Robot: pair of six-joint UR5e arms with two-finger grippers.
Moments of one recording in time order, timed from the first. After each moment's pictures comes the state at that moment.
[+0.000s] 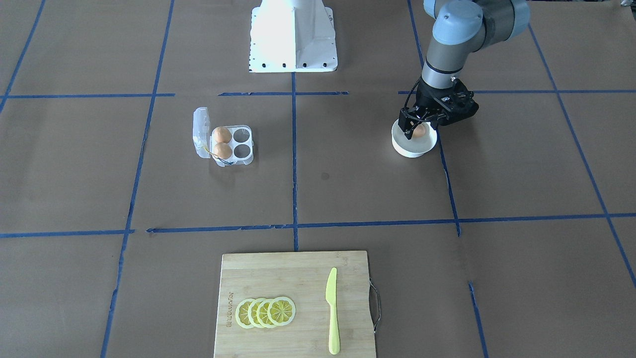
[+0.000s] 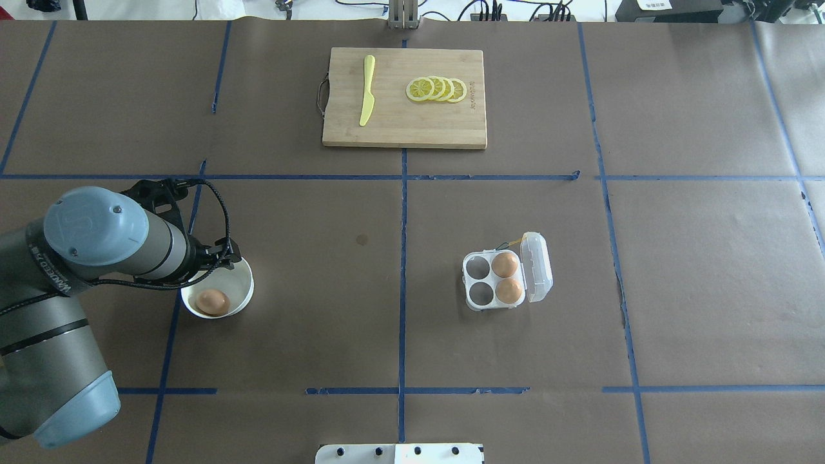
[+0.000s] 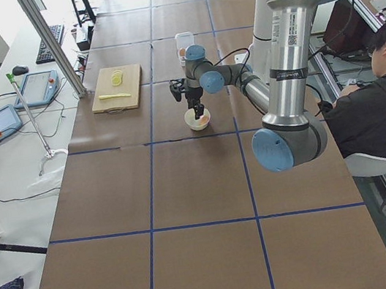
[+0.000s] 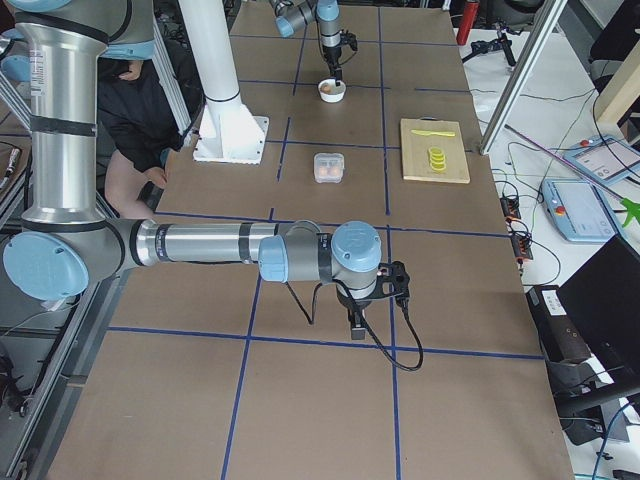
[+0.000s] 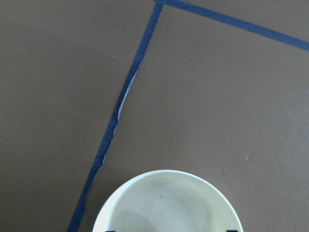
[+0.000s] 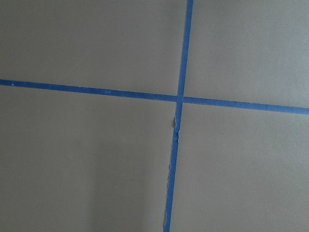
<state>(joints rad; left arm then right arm) -0.55 -1.77 -1.99 -1.67 -1.80 -1.51 1.60 -1.65 1.71 -1.54 2.40 -0.05</state>
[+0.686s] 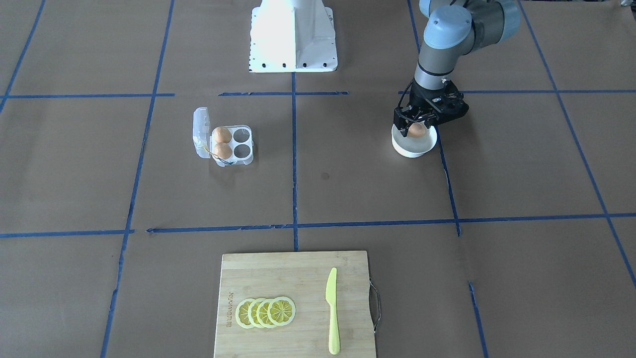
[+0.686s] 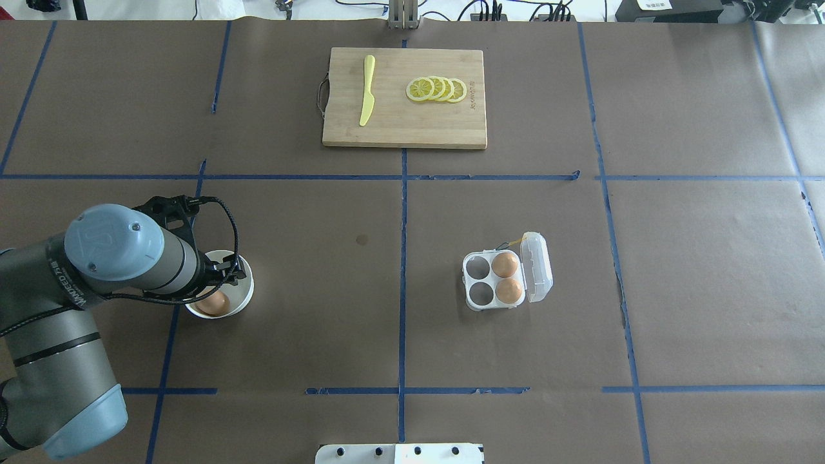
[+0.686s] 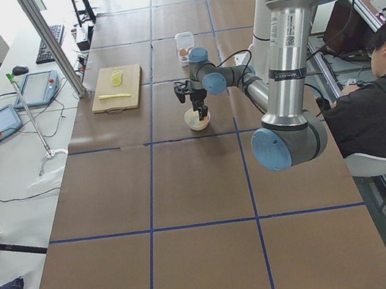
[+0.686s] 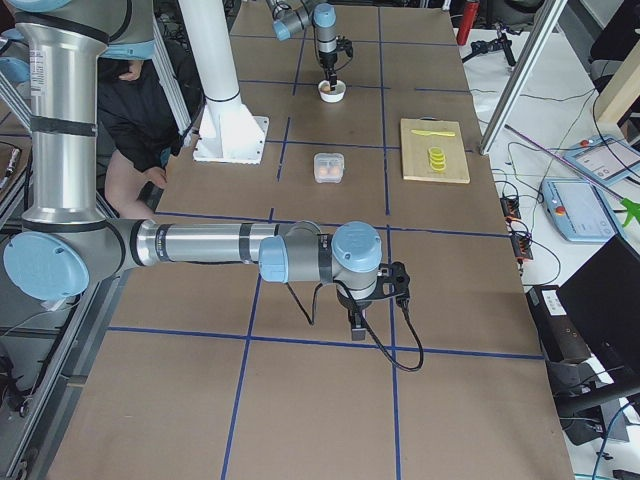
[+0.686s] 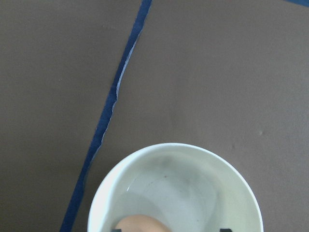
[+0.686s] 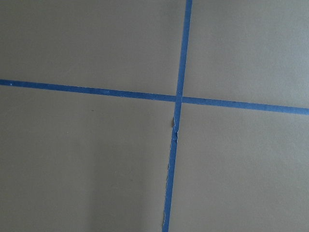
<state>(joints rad) -0.51 -1.77 -1.97 -1.67 -1.80 -1.50 1.60 -1.65 1.71 -1.54 2.40 -0.05</state>
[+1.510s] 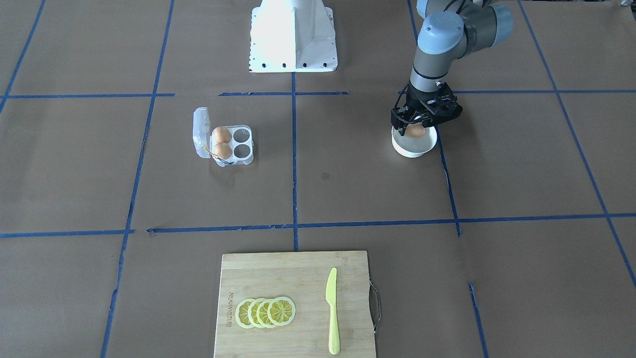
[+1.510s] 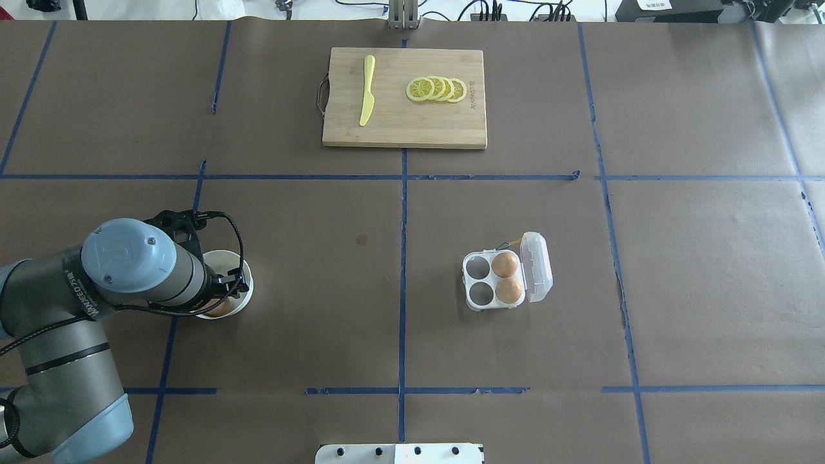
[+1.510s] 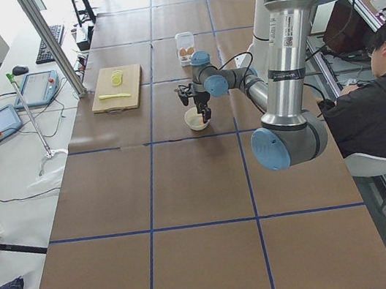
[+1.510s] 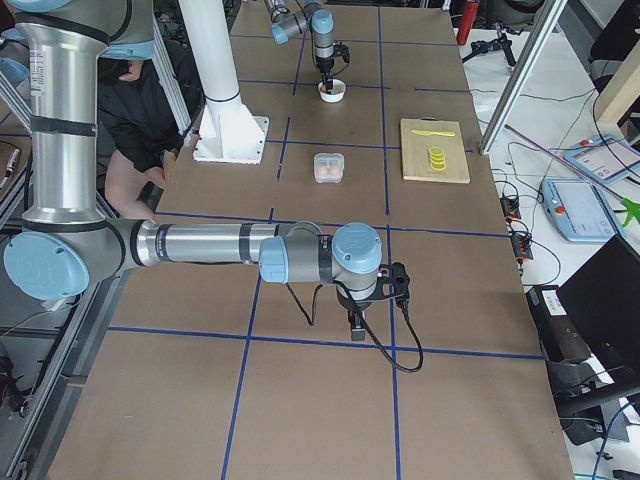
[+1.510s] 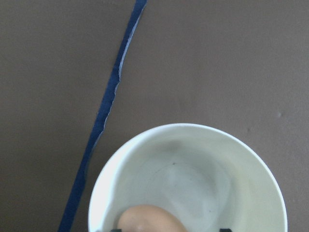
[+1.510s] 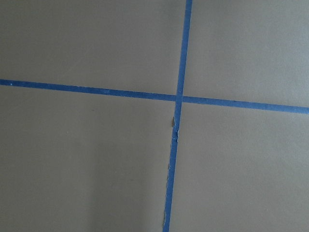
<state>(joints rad) -0.48 -1.77 -1.95 -1.67 -1.80 -1.50 1.60 -1.65 1.71 -1.54 2.40 -0.05</state>
